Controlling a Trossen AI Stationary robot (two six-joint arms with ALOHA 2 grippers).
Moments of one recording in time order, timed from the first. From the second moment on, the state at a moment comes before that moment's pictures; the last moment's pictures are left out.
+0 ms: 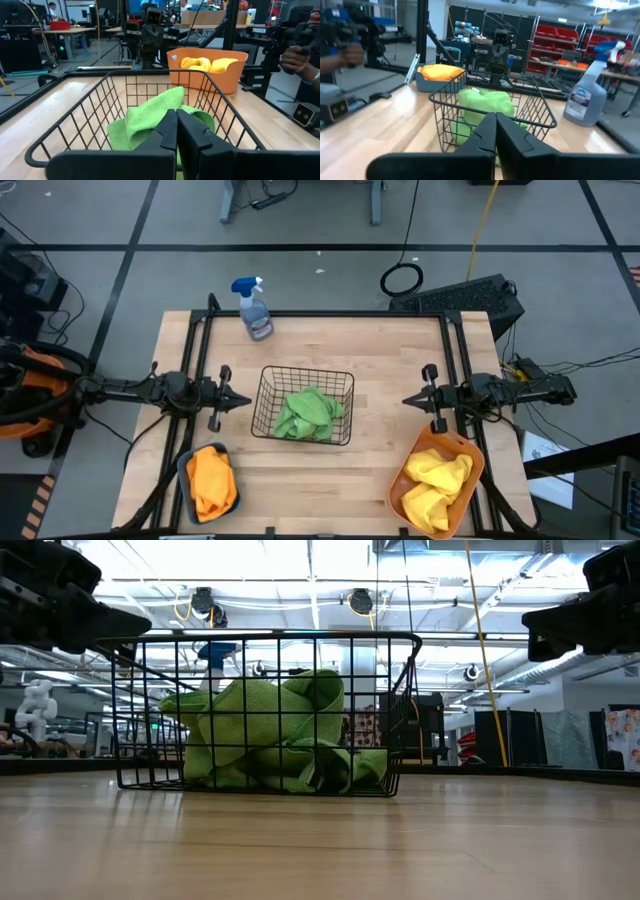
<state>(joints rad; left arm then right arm) -0.09 0.05 0.01 0.01 0.02 0.00 0.13 0.01 0.01 0.03 0.03 -0.12</state>
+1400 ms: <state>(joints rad) -0.11 0.04 0.01 0.02 -0.04 0.07 -0.01 0.11 0.01 0.02 -0.02 -0.10</state>
